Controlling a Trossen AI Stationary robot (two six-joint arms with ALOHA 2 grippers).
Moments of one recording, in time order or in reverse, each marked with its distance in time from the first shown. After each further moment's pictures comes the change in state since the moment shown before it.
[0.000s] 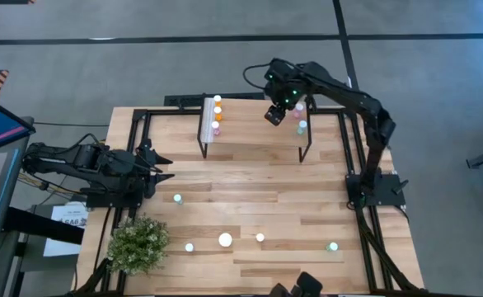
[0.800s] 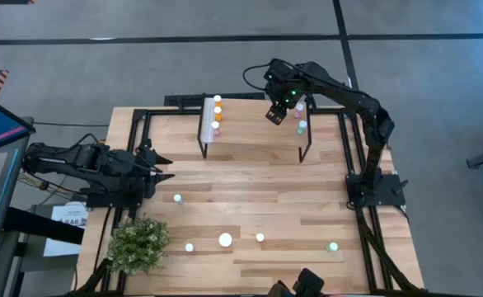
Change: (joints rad) left arm 0.000 0.000 0.000 0.000 0.000 0.000; right arm -0.009 0.007 -0.001 -0.005 0.076 -0.038
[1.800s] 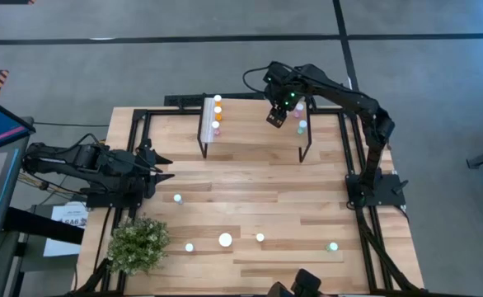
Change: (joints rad) left arm 0.000 0.000 0.000 0.000 0.000 0.000; right arm 0.002 0.000 -0.048 0.028 -0.029 -0.058
